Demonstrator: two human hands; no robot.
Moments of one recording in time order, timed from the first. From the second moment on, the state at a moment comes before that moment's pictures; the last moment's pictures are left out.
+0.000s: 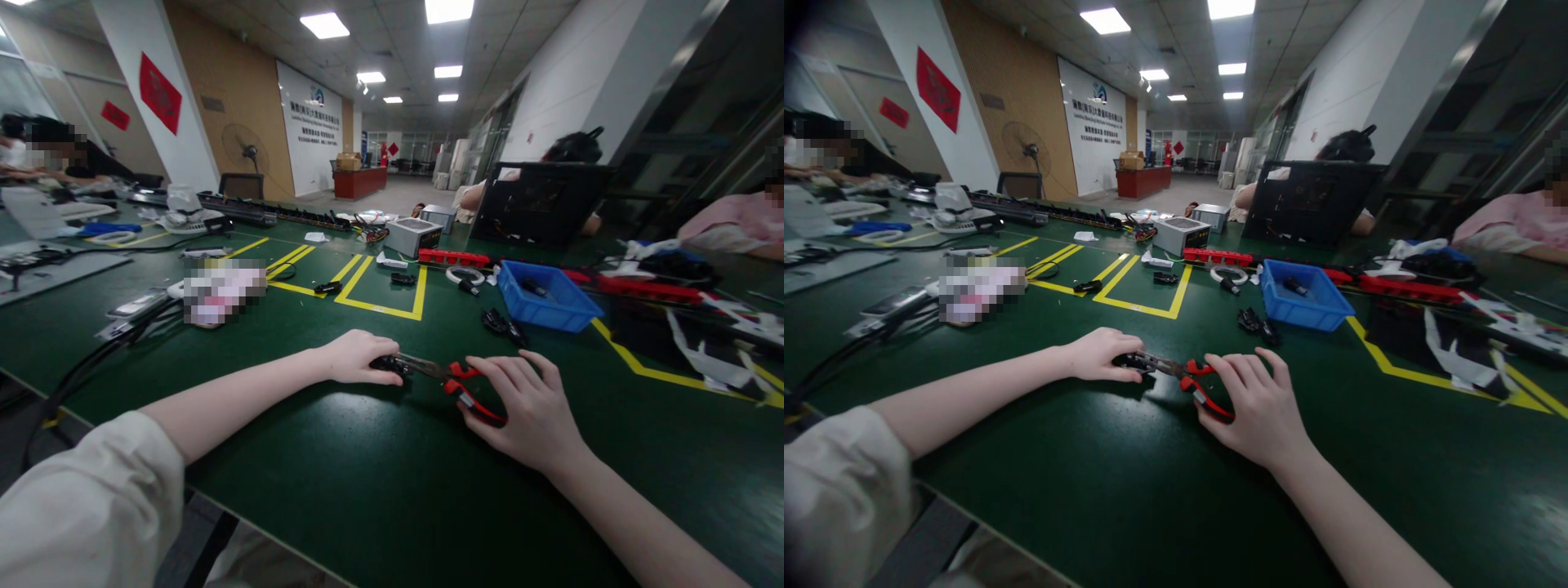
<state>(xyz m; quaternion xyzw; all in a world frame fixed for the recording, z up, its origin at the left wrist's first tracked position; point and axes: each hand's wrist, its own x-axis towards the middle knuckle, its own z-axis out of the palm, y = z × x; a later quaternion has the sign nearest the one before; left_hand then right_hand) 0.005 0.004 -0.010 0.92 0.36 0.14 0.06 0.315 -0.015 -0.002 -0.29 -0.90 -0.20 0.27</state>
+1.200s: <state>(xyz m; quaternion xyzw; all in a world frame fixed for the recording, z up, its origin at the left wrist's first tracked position) 0.004 0.000 -0.007 0.93 0.33 0.15 0.05 0.315 -0.011 -0.004 -0.30 -0.91 -0.17 0.23</state>
